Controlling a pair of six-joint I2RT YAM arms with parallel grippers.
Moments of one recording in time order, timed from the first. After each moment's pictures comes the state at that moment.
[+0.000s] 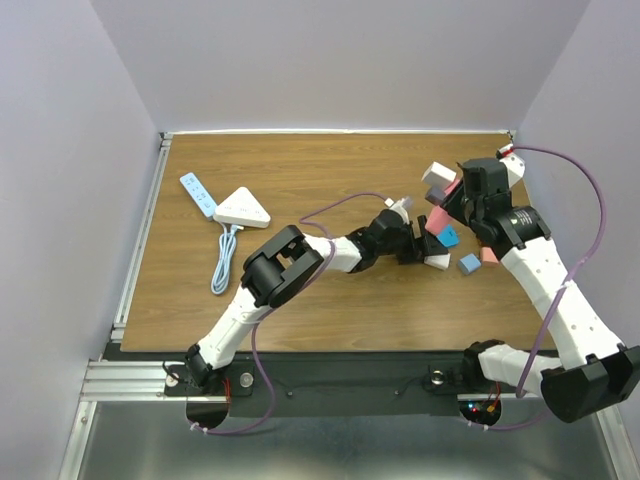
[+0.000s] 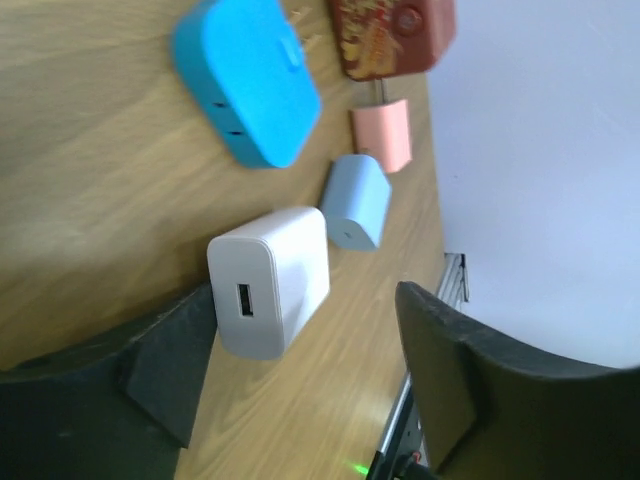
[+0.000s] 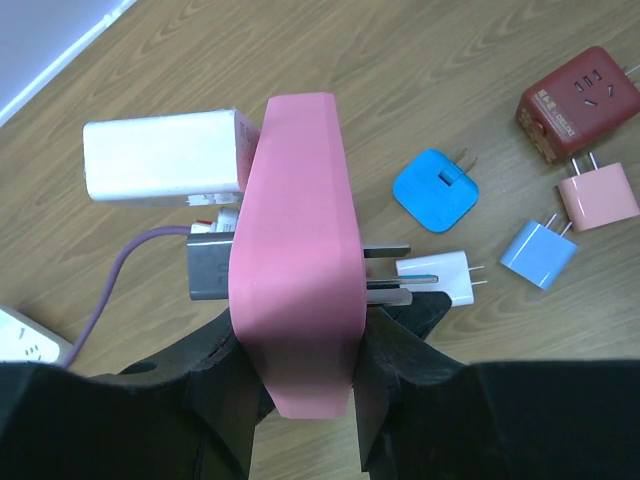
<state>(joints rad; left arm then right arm) -0.94 2.34 1.51 0.48 0.29 -1.10 0.31 1.14 1.21 -0.71 0.44 0.76</state>
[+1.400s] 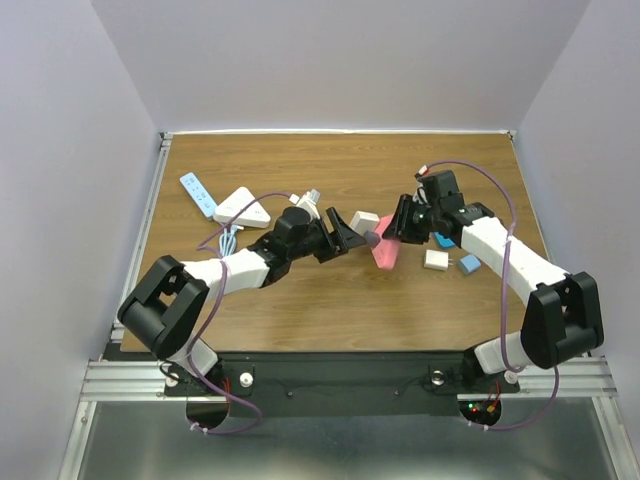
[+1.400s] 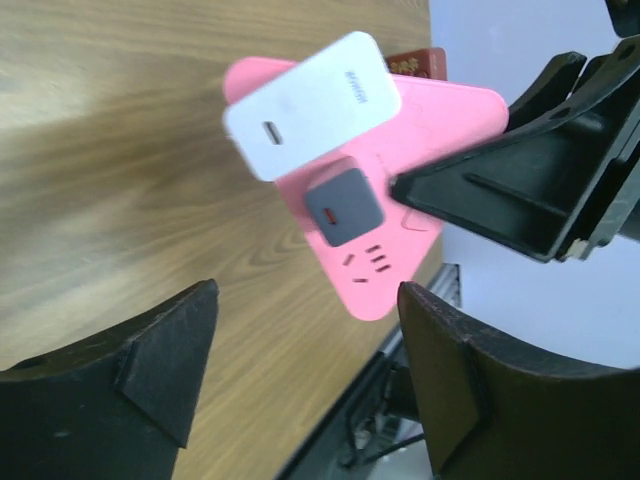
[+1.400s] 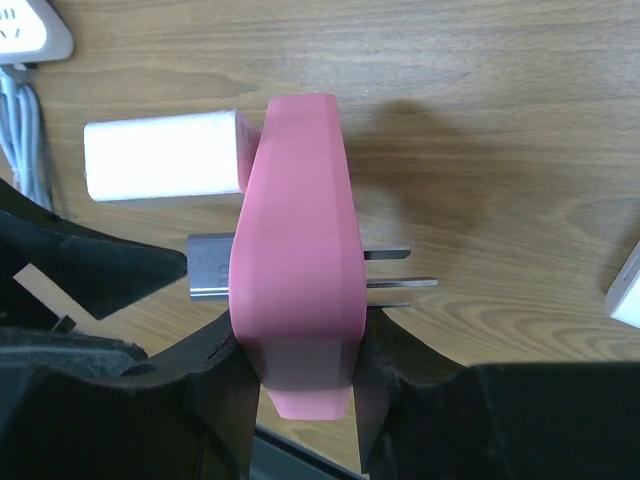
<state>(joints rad) -0.69 1.52 0.74 0.40 0.26 -1.03 0.33 1.42 1.05 -0.48 -0.30 0.57</state>
